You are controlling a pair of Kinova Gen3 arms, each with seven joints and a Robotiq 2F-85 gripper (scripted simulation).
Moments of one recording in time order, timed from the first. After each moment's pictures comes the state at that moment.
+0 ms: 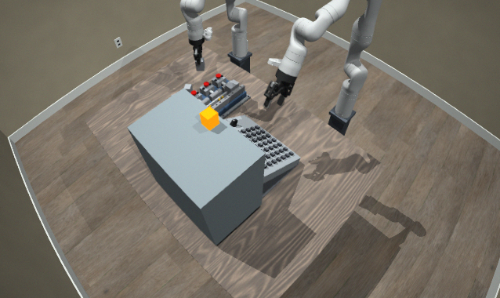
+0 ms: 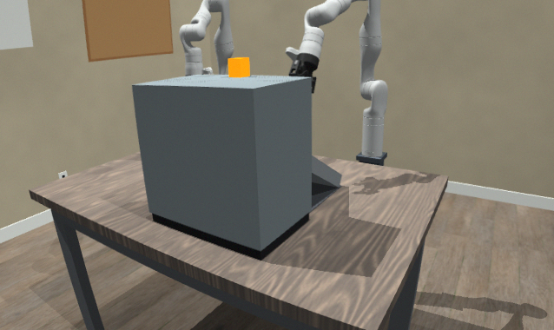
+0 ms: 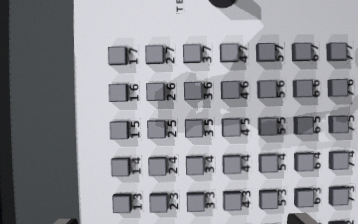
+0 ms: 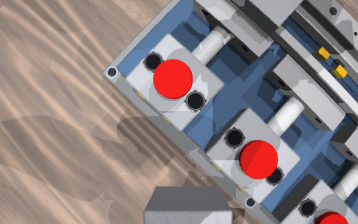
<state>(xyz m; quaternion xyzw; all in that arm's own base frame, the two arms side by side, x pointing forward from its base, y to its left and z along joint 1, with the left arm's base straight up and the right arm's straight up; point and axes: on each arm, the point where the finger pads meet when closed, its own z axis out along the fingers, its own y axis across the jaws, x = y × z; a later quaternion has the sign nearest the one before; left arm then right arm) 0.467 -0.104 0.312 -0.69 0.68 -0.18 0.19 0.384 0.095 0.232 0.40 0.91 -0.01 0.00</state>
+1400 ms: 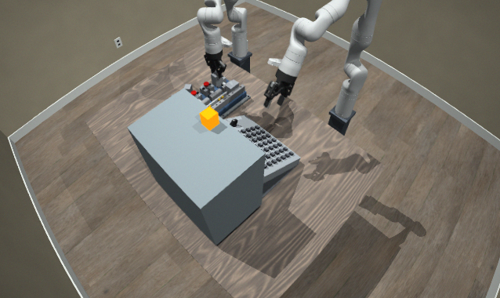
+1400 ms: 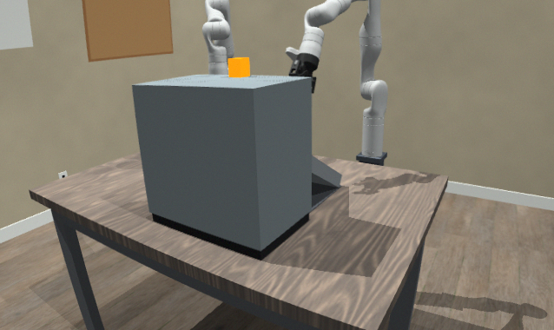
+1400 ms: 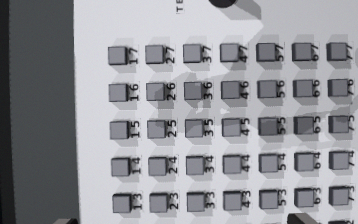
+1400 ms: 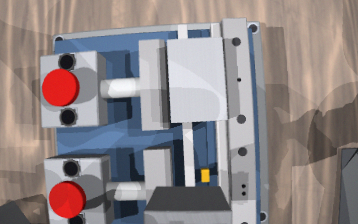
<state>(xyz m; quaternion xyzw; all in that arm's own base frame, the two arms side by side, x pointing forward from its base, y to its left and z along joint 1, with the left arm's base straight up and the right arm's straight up) 0.467 -0.104 0.312 -0.69 0.68 -0.18 0.19 0.405 0.240 0.230 0.03 1.00 0.00 0.00</state>
